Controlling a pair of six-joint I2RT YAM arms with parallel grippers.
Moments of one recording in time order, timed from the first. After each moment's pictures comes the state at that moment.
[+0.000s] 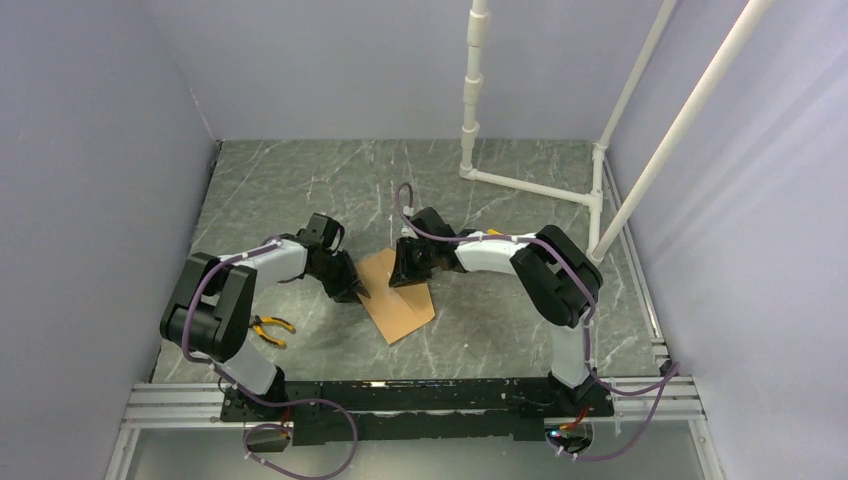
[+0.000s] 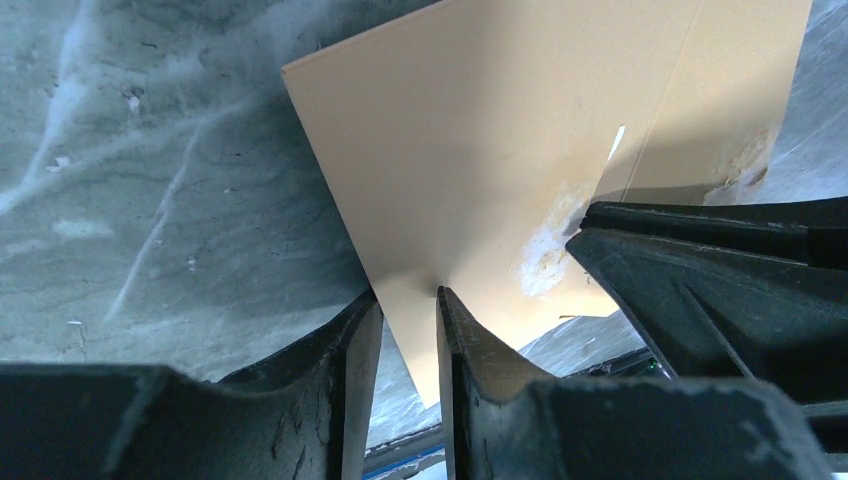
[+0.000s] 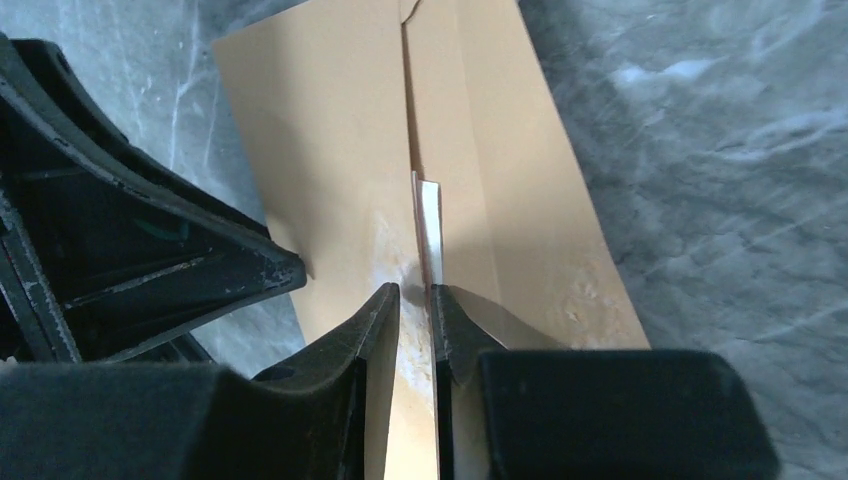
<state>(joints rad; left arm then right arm) -0.33 1.60 0.79 -0.44 0.34 -0.82 0.75 1.96 1.14 -0.07 -0.35 0.68</state>
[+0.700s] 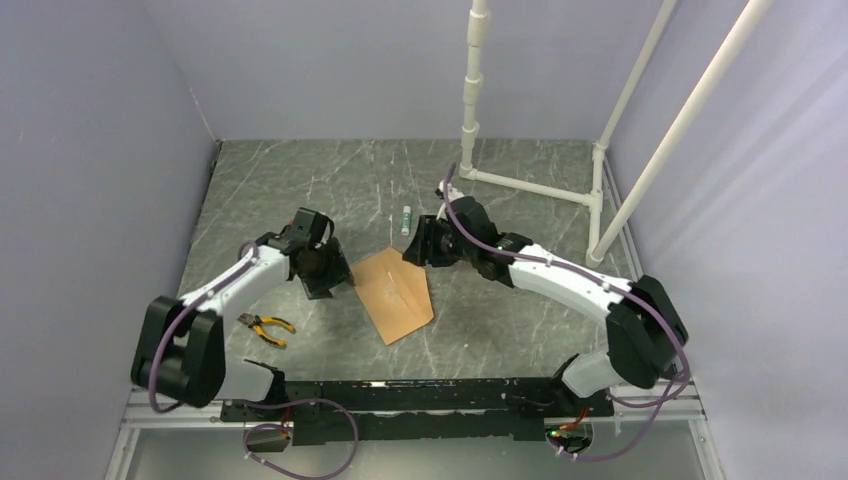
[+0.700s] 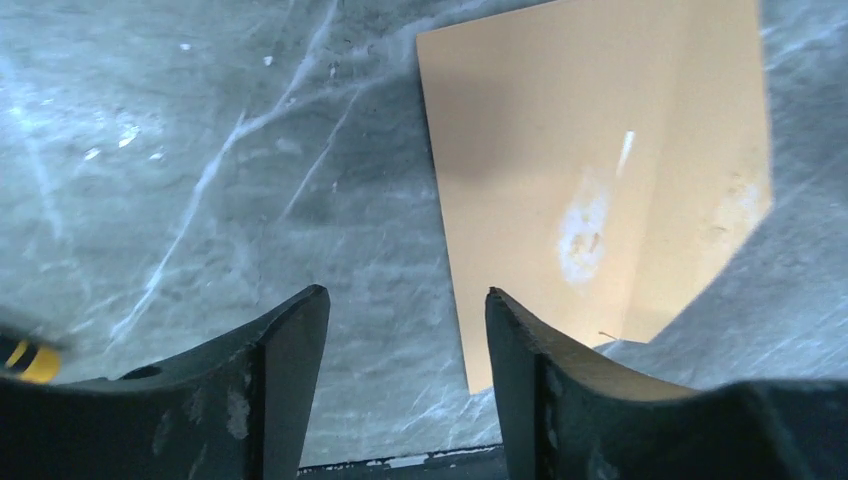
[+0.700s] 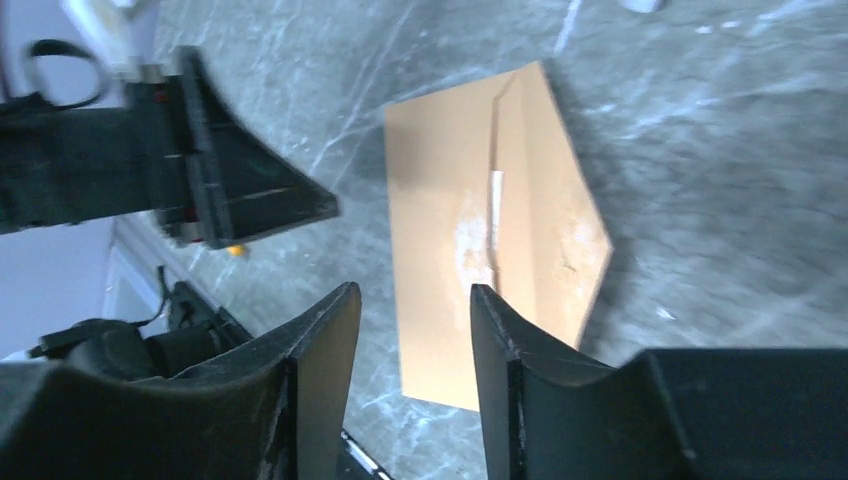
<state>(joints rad) -0.33 1.41 0.82 -0.60 0.11 -0.76 0.75 1.50 0.99 -0.10 -0.18 0.67</state>
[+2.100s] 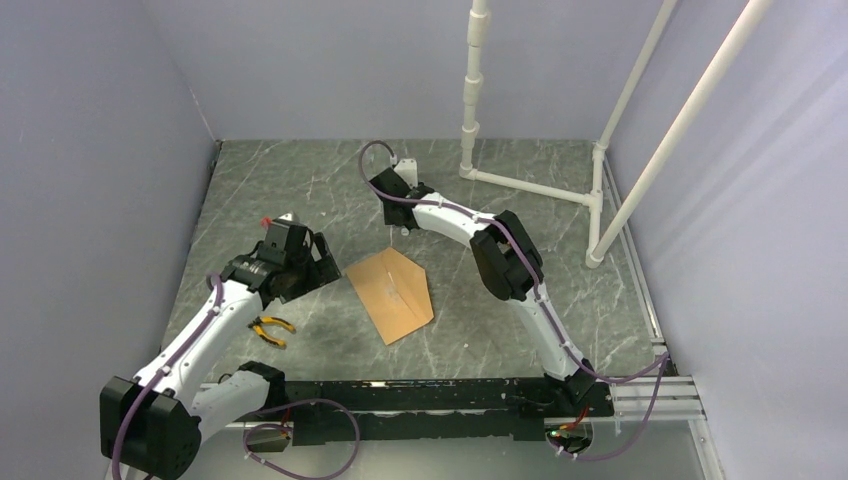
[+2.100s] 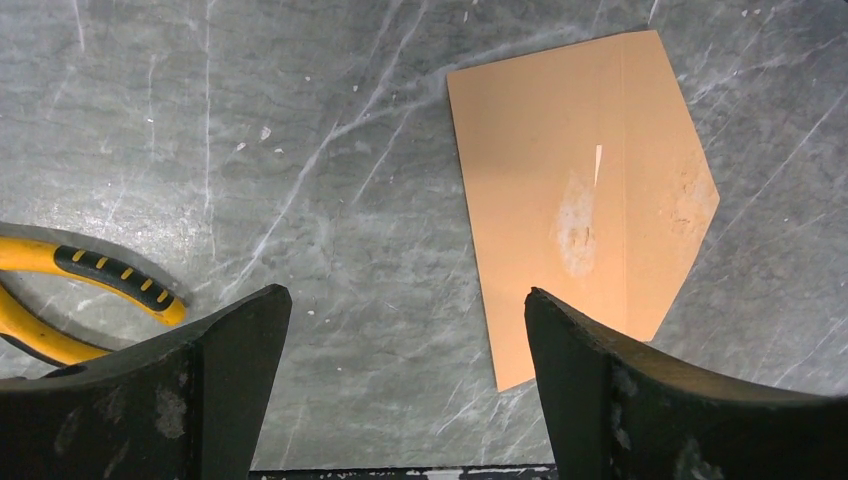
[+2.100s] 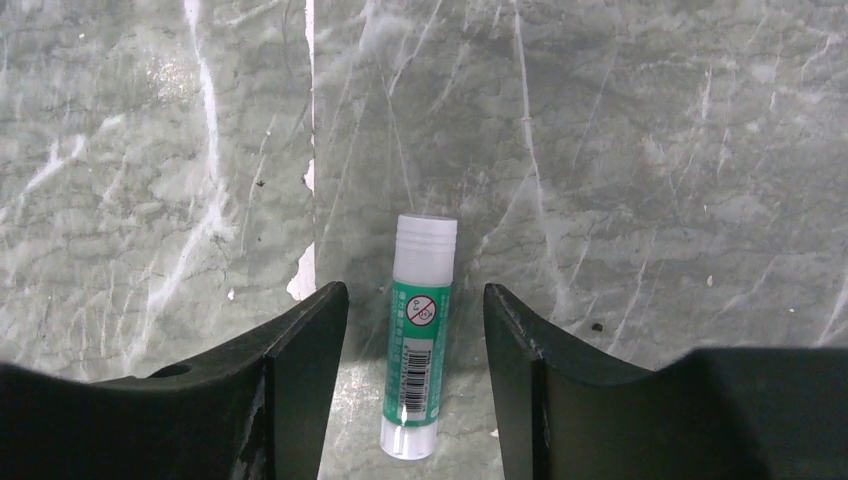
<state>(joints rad) -0.33 1.02 0.78 -0.71 -0.08 -0.72 0.74 2.40 1.95 -0.48 0.49 0.55</state>
